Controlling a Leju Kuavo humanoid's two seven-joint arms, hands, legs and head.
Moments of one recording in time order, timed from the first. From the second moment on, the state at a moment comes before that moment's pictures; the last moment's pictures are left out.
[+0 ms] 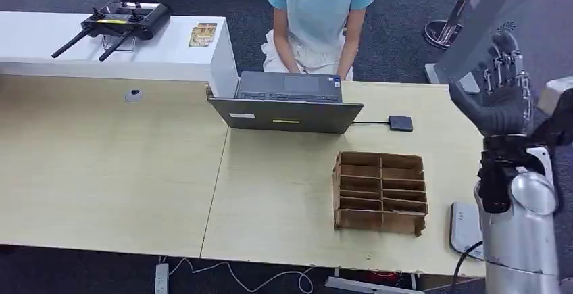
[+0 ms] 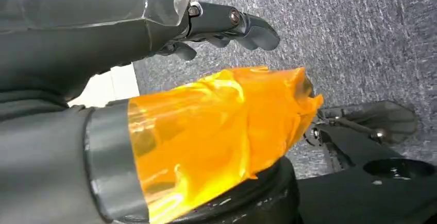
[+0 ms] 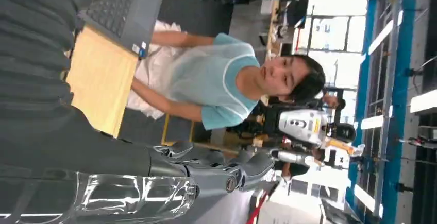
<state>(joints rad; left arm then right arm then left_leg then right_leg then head) -0.08 -0.21 1.11 -0.23 -1.28 0.07 0.03 -0.39 -0.24 -0.12 -1.53 -0.14 0.10 -0.27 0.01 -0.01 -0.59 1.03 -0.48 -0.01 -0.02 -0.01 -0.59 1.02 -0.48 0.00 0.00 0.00</state>
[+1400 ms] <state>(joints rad) -0.08 -0.21 1.18 -0.23 -1.23 0.09 0.02 0.48 -0.15 -0.09 -1.98 0.87 -0.37 -0.24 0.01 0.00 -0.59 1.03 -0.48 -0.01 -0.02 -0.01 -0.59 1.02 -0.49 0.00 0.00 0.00</state>
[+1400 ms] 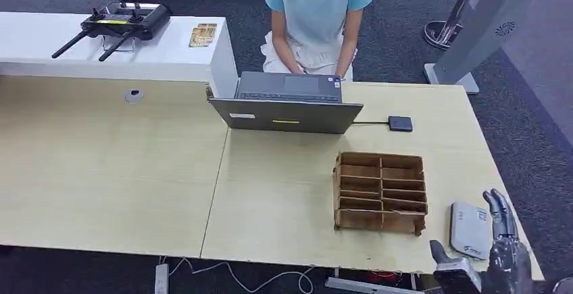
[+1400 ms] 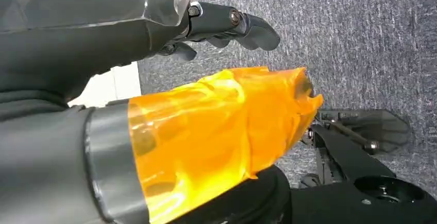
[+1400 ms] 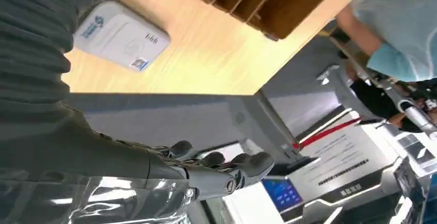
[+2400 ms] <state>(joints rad) -0.08 -0.21 1.18 -0.23 -1.27 0.08 0.03 0.33 -0.49 0.35 -1.89 1.30 -0.35 0.24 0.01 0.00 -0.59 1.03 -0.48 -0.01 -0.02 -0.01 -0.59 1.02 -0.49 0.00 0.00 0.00</state>
